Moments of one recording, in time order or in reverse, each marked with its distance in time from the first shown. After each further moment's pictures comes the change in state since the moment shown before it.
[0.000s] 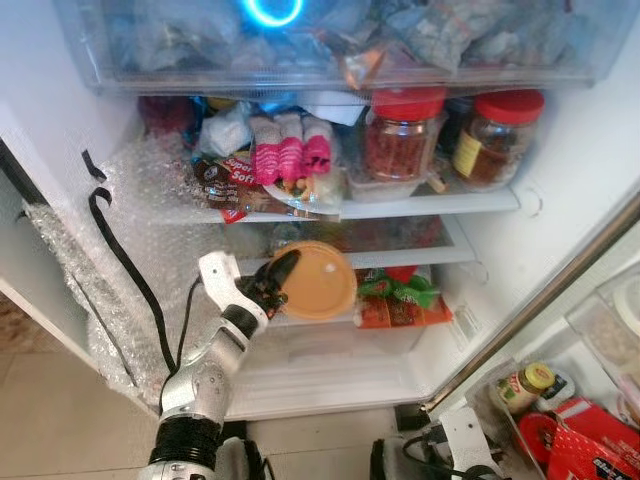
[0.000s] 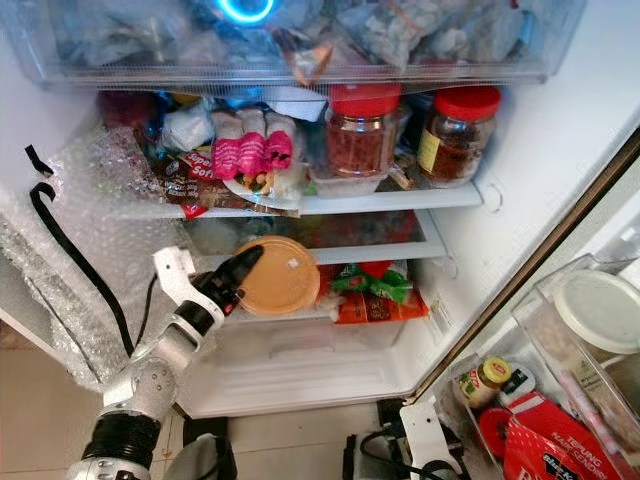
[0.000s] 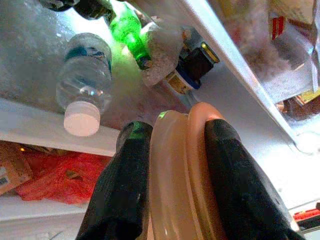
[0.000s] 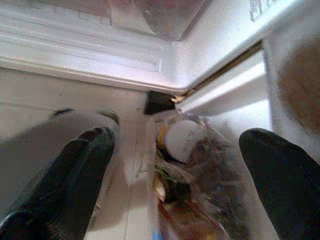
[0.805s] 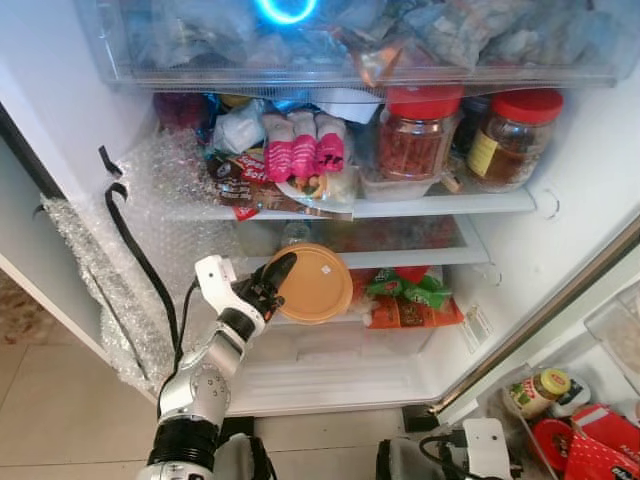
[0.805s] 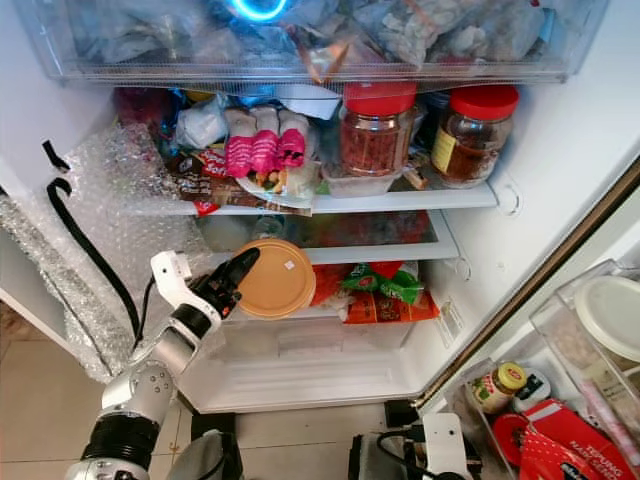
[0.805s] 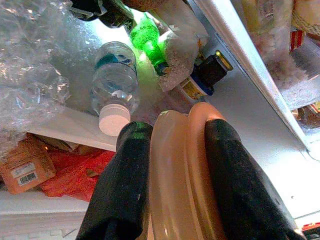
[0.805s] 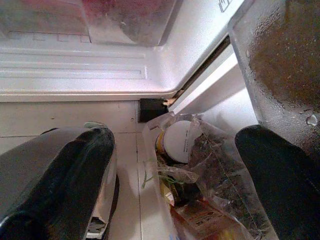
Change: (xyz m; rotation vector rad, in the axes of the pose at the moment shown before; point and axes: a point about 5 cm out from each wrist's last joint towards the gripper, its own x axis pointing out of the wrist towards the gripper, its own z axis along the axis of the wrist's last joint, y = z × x) left arm -0.002 0.005 -0.002 -0.005 -0.004 0.007; right arm -0.003 -0.008 -0.007 0.203 -0.061 -0.117
